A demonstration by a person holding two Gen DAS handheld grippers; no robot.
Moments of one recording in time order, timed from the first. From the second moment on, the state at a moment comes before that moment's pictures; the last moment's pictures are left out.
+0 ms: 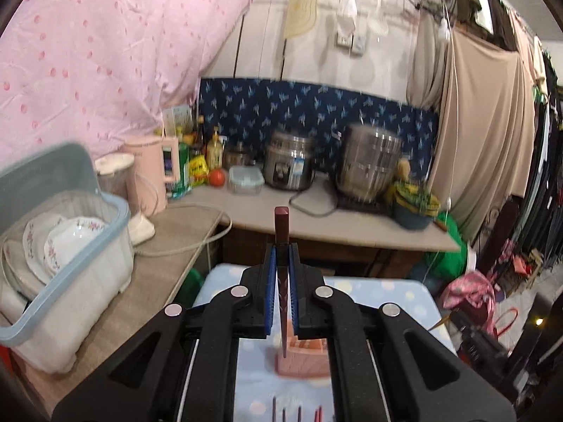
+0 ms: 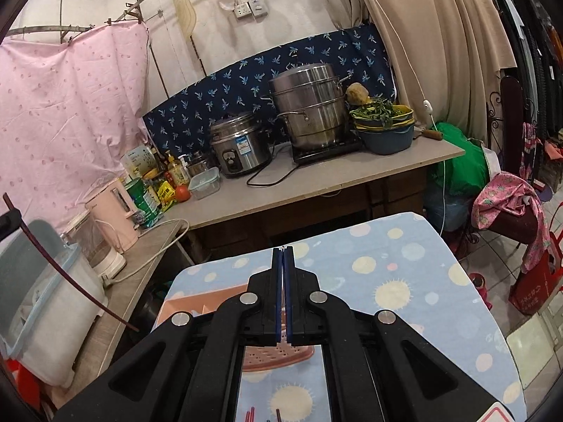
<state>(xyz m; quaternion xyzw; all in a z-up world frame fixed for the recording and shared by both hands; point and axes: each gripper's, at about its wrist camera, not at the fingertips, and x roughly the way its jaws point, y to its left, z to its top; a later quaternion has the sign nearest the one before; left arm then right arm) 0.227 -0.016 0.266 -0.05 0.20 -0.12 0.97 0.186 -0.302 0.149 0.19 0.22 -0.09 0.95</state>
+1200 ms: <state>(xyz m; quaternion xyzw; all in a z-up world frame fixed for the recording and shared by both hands) 0.254 -0.022 0.160 -0.05 0.30 -0.12 0.94 0.178 -0.275 0.098 0.20 0.29 -0.07 0.93</state>
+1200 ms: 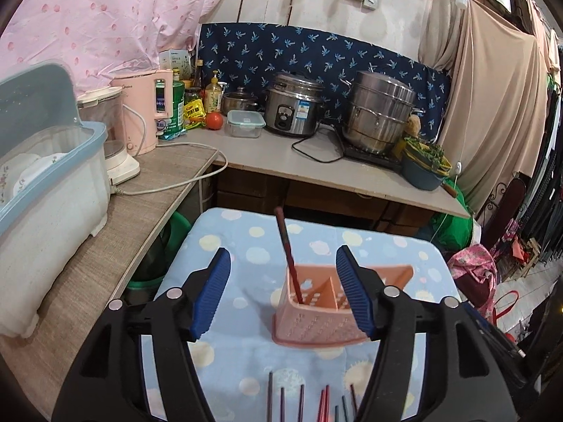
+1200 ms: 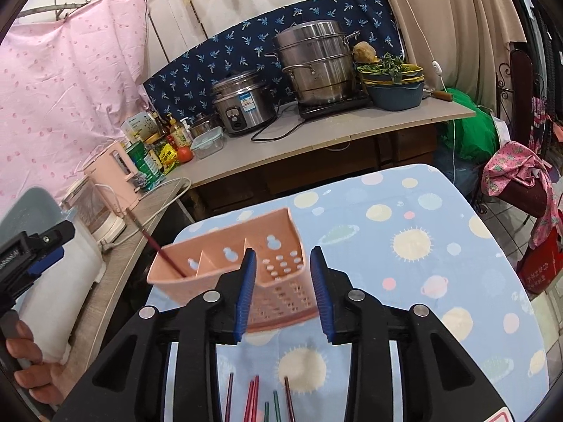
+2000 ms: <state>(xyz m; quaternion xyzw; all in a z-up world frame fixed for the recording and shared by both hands) 0.100 0.013 0.027 0.01 0.42 -0.12 0.90 0.013 -0.216 -0.016 0.16 0.41 -0.05 0.90</state>
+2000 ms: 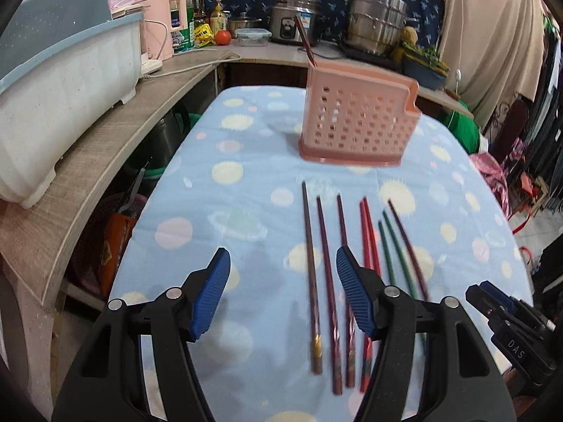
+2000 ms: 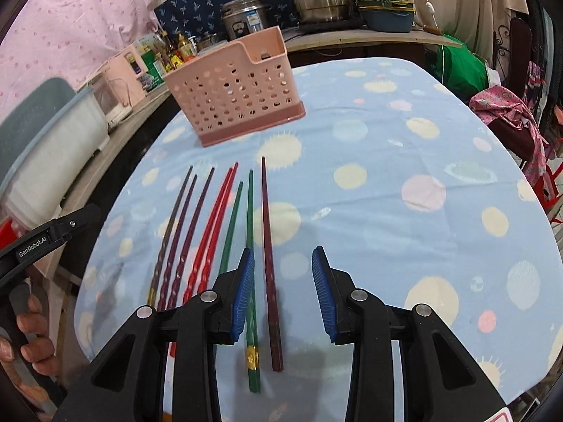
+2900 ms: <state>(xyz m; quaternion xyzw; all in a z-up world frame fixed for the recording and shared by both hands) 0.059 0.012 -0.027 0.04 0.46 -0.13 0.88 -0.019 -0.191 -0.055 0.13 0.45 -0.05 0.88</state>
